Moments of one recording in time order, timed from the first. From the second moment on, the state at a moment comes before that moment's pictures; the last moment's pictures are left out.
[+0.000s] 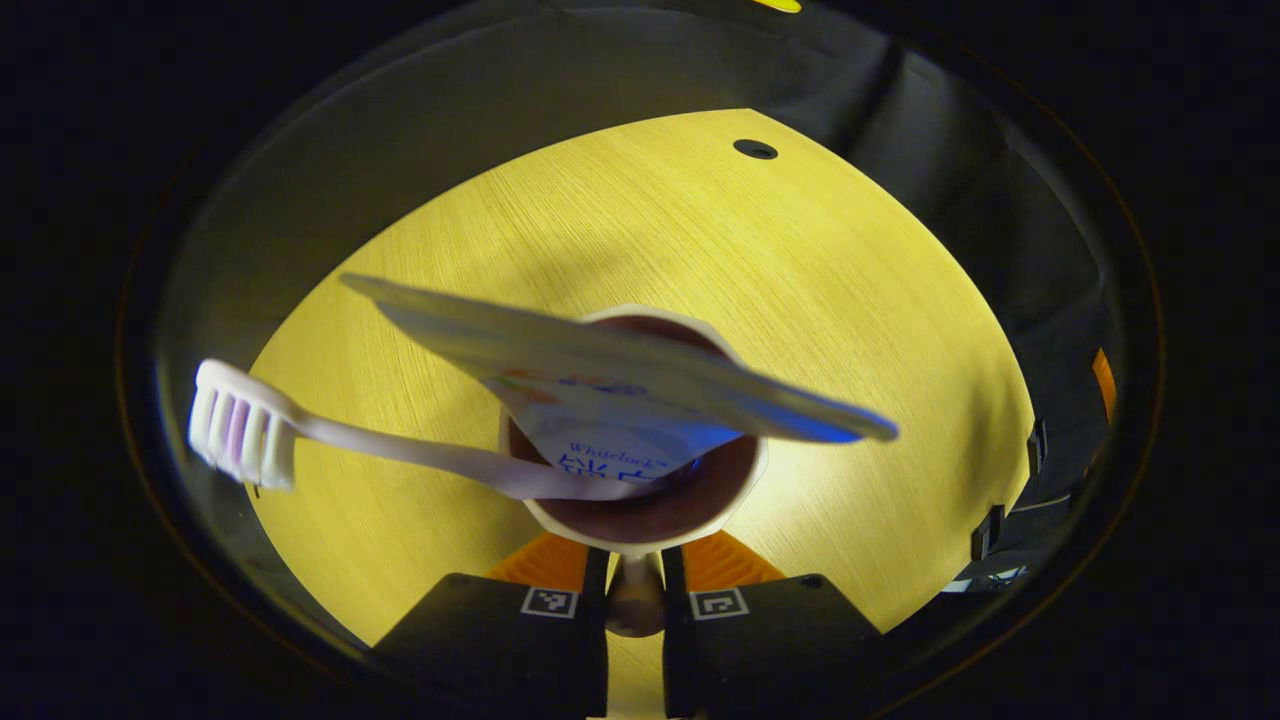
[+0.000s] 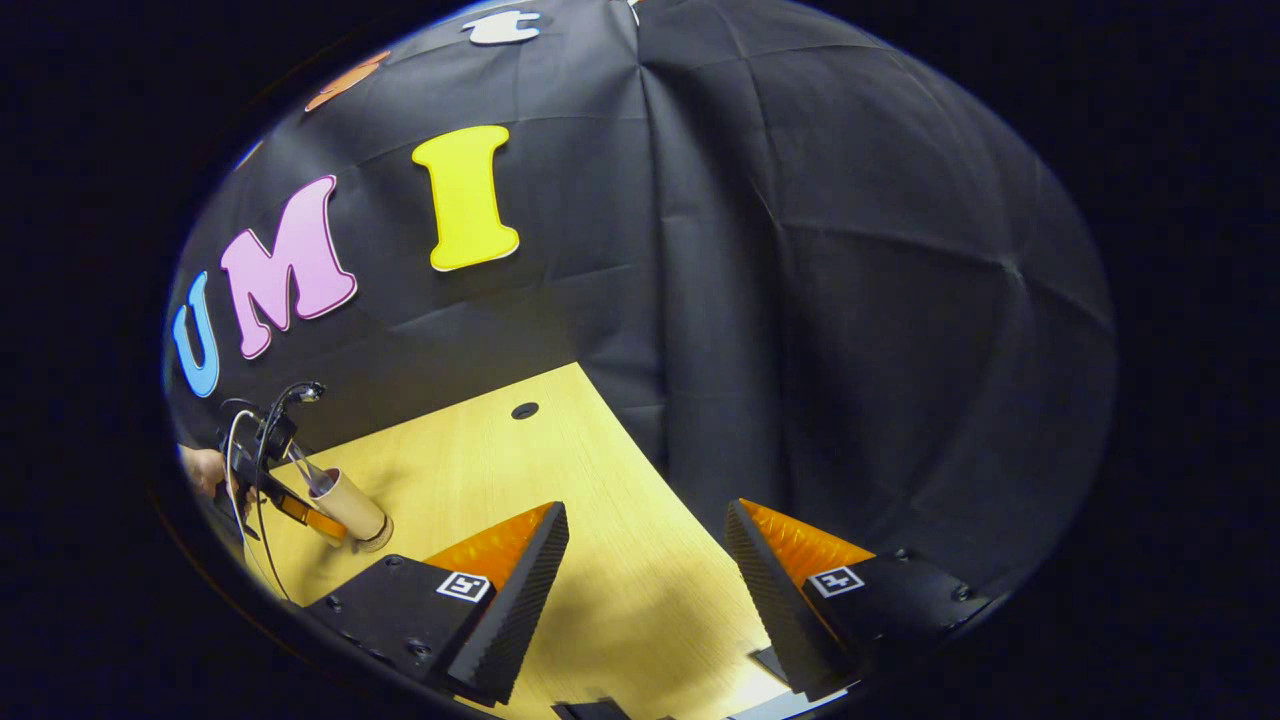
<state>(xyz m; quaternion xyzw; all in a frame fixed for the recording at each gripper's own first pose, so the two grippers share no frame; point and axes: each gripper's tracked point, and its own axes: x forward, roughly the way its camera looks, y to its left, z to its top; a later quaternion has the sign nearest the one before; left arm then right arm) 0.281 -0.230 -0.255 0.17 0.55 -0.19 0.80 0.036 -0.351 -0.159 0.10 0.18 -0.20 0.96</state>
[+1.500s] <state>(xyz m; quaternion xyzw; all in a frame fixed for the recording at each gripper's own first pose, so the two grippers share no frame) 0.153 -0.130 -0.091 0.00 0.30 -0.12 0.95 0.057 -0.204 -0.073 0.05 0.15 -0.07 0.98</state>
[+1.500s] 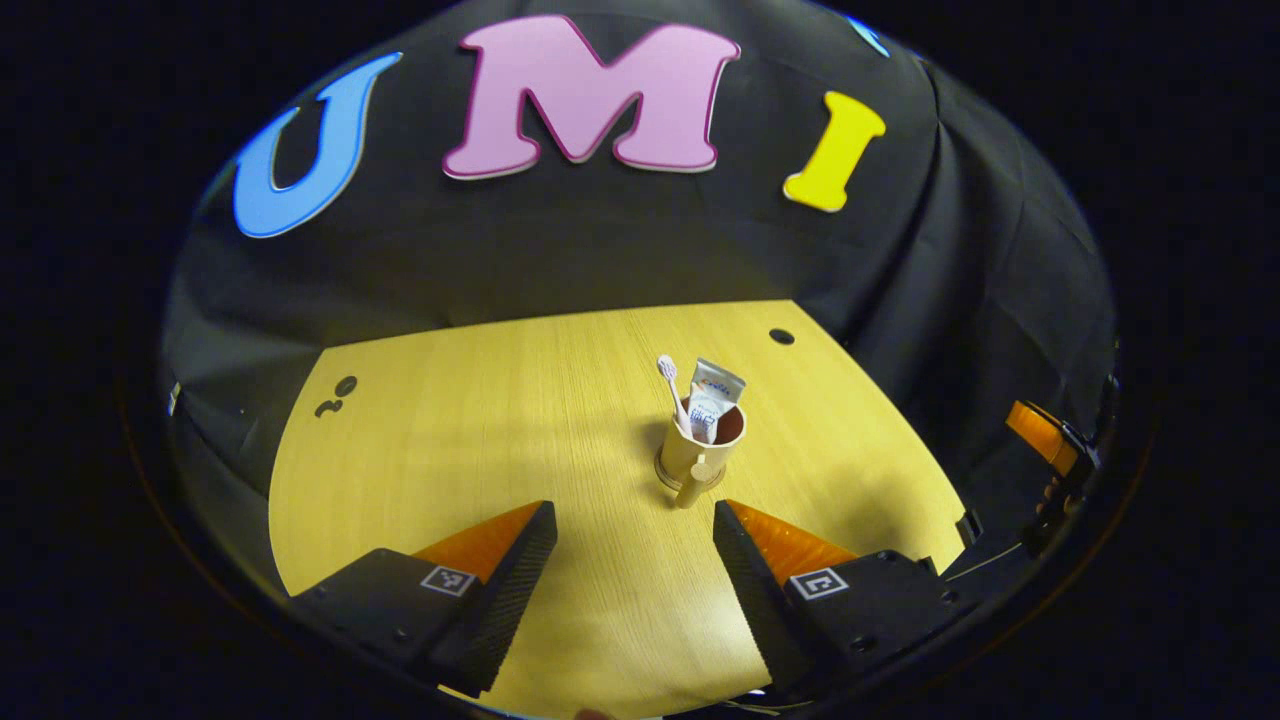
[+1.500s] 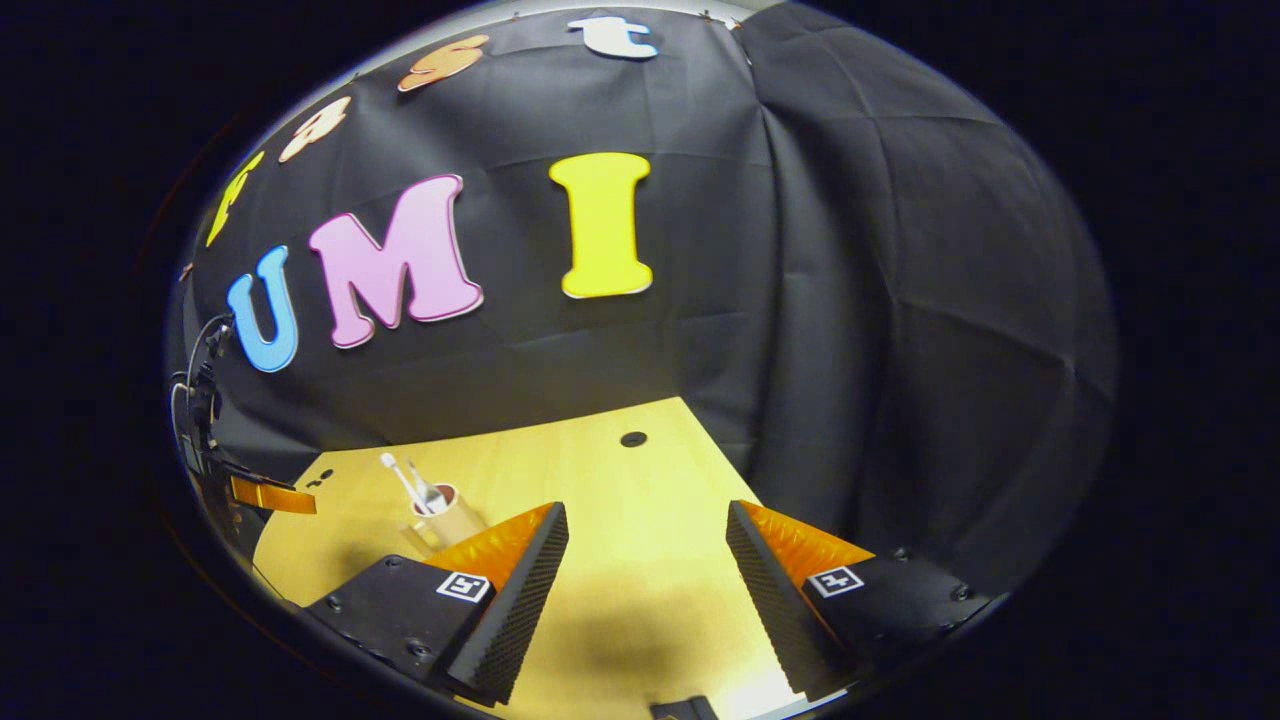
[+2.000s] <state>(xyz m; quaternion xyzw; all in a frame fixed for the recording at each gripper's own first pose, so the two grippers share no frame) 0.039 -0.085 0.001 -0.02 0.07 -0.07 1.00 0.017 -0.068 -0.032 0.06 0.12 0.03 0.99</state>
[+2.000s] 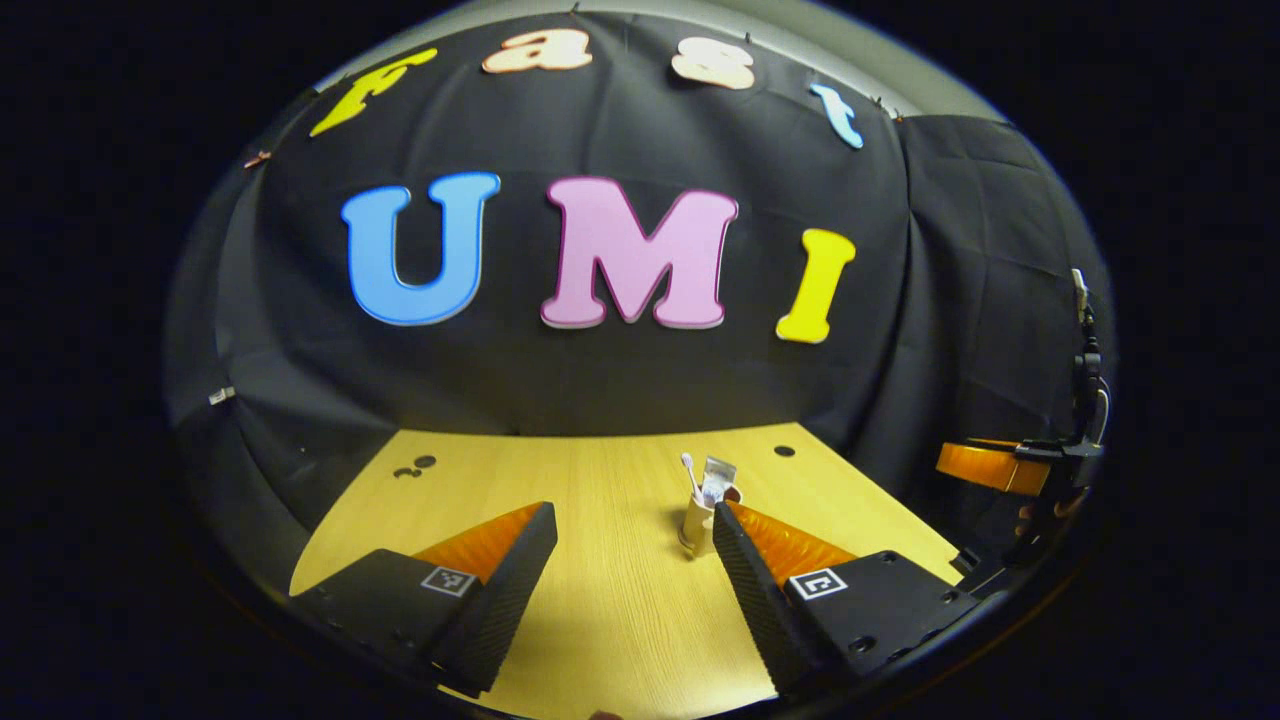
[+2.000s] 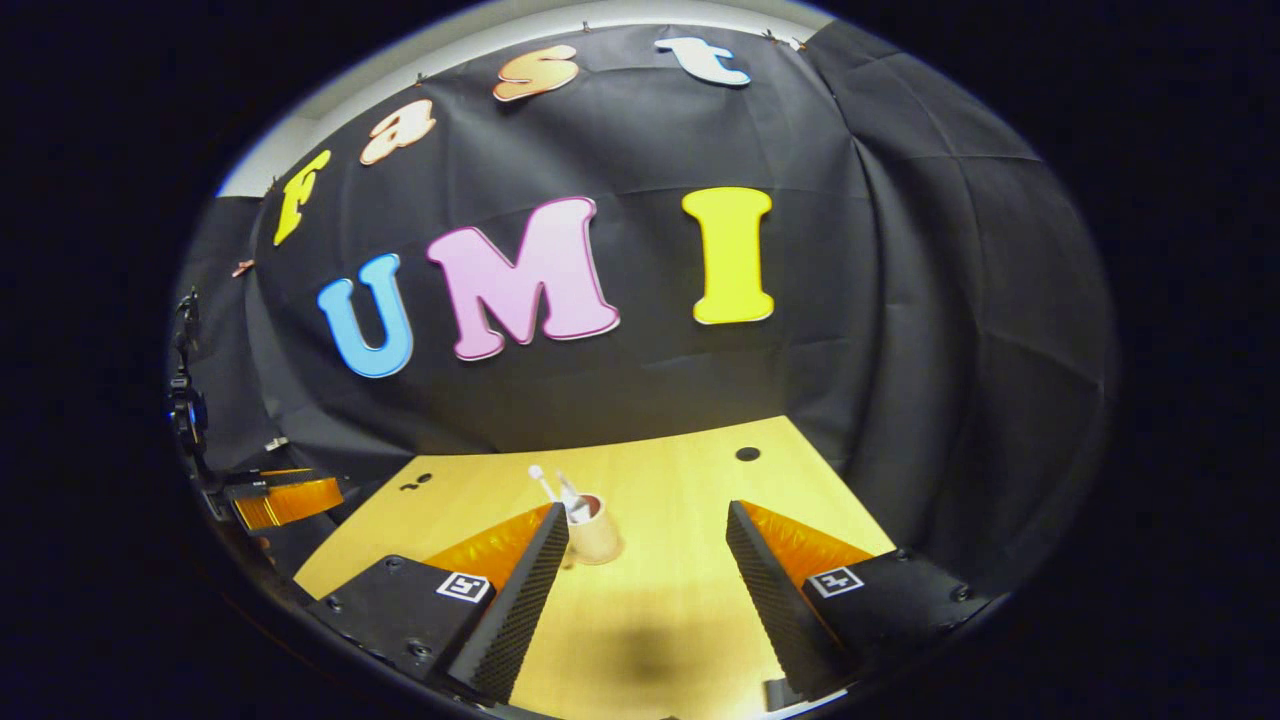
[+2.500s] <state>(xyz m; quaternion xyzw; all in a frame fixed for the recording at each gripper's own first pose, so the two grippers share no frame) -0.060 -0.041 -0.005 -0.05 -0.02 0.00 1.00 -0.054 0.017 -0.058 0.04 0.14 0.08 0.99</state>
